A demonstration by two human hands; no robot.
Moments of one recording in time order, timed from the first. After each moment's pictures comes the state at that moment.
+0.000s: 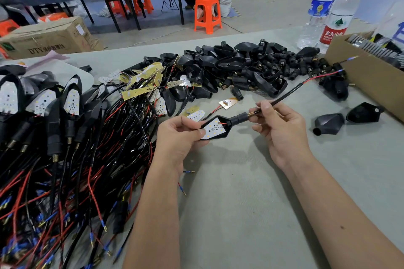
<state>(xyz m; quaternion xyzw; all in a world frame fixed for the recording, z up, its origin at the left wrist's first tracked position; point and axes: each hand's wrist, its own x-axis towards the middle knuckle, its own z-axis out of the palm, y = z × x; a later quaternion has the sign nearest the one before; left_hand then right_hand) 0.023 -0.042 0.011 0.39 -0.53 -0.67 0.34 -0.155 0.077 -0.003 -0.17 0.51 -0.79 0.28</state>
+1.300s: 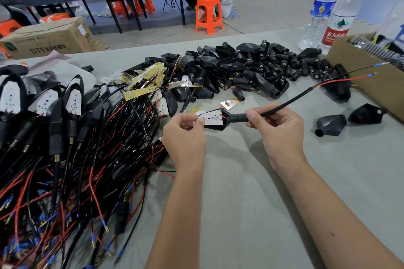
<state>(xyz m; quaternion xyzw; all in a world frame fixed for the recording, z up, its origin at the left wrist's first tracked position) -0.006 -0.027 0.003 0.50 -0.56 -0.45 0.47 -0.143 0.072 -0.008 -0.28 0.57 -0.75 0.16</state>
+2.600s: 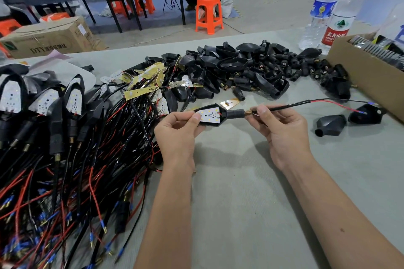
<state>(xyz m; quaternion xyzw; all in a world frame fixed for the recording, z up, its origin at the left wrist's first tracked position) 0.004 -0.039 0.005 0.40 -0.42 -0.64 0.50 -0.146 0.075 -0.001 -0.17 0.48 -0.82 0.27</state>
